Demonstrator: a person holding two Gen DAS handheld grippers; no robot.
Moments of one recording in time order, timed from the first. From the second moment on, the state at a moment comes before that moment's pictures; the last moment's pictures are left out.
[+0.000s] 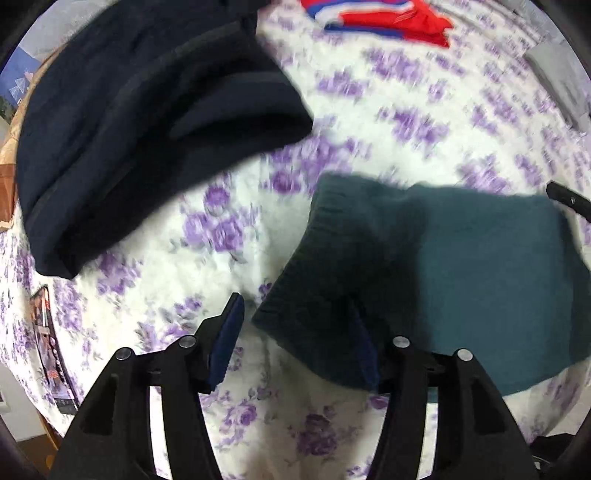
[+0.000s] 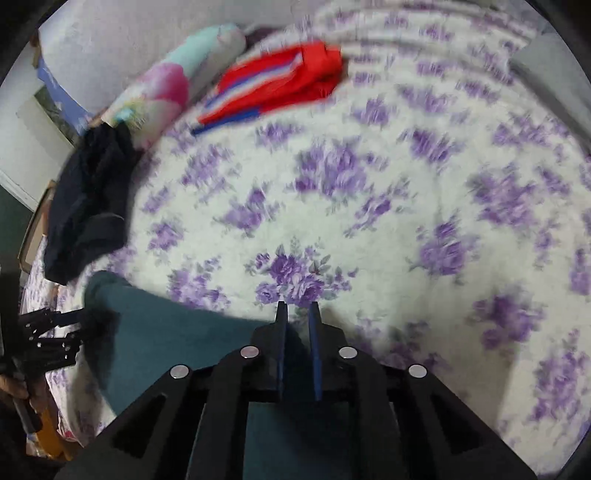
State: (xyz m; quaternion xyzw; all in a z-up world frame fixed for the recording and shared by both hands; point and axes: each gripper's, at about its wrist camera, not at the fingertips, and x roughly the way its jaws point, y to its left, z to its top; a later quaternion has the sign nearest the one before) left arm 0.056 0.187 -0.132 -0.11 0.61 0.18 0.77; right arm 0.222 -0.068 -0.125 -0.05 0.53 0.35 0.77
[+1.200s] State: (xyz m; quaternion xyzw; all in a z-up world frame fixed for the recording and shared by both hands) left arm 0.023 0.176 -0.127 -0.10 0.58 0.19 0.78; right arm 0.140 -0.390 -0.130 0.16 0.54 0.05 0.82
